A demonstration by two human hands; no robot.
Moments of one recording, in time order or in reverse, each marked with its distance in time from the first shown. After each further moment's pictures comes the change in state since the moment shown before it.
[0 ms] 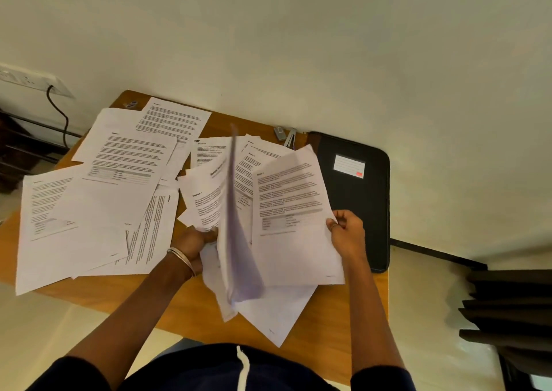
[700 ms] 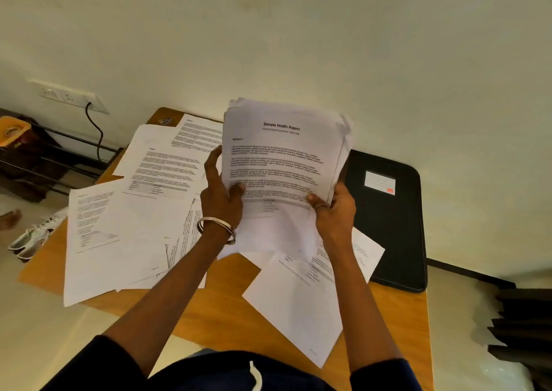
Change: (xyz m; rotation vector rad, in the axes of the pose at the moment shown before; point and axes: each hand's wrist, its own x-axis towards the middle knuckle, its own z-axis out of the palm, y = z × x) left_hand -0.043 0.123 0.012 0.436 0.308 0.825; right_hand -0.036 -0.108 0.091 0.253 -0.011 -0.265
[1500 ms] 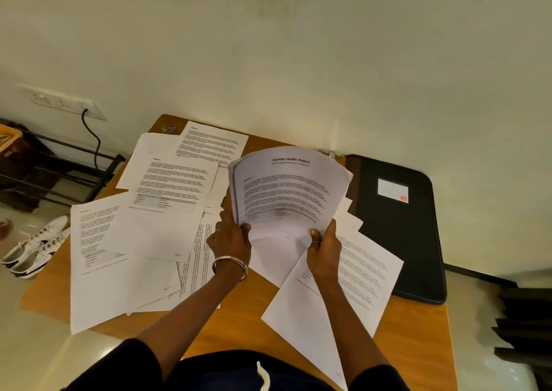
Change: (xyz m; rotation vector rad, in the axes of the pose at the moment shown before) left_hand -0.003 -0.083 0.011 0.391 -0.092 -0.173; right_hand 0.001 0.089 0.058 -0.419 0.082 0.063
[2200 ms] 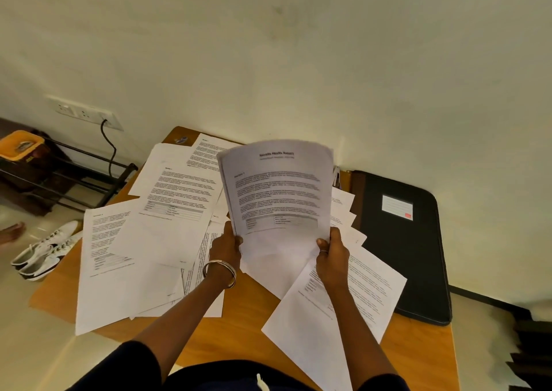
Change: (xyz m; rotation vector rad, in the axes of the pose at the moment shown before) left_hand 0.012 -0.021 -0.014 -0.035 -0.235 -0.009; right_hand 0.017 0.012 -0.010 -0.014 -0.091 -0.033
